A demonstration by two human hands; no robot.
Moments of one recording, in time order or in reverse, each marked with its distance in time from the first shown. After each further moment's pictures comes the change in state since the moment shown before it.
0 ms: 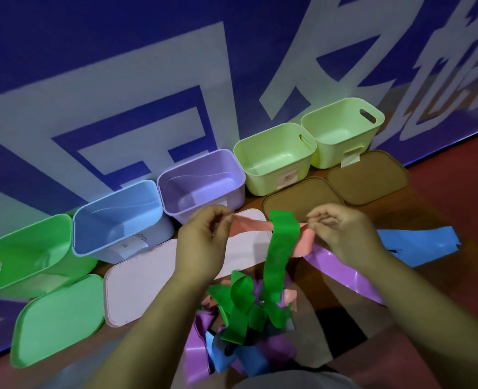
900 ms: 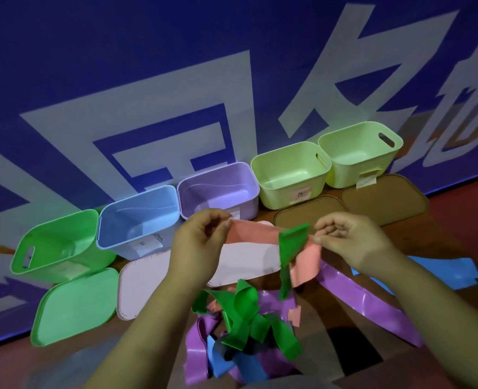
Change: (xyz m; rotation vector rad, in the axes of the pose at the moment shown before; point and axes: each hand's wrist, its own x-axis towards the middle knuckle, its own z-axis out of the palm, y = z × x) left_hand -0.014 0.029 -0.030 -0.060 0.080 -0.034; right_hand 0.008 -0.029 -0.018 0.145 -0.187 -0.026
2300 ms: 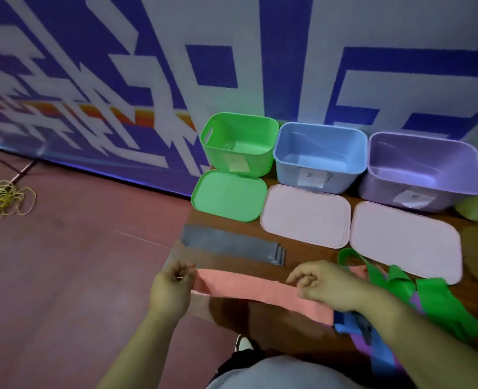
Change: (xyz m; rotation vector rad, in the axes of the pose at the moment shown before) left_hand -0.253 -0.262 -0.254 0.006 0.532 -0.912; right_hand -0.052 -0.002 0.353 -0.406 -1.103 0.105
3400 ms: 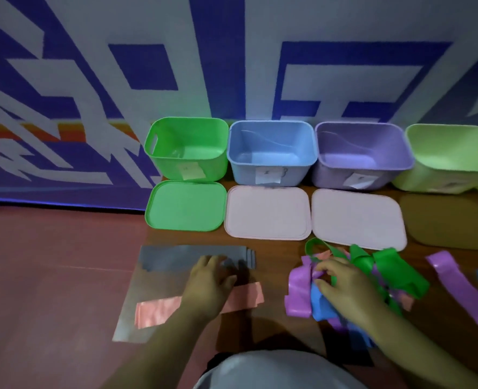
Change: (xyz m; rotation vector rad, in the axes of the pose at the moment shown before) left_hand 0.020 0.032 0.096 0.534 -0.460 0.539; right_hand -0.047 0.062 0.007 -0.292 0.744 0.104
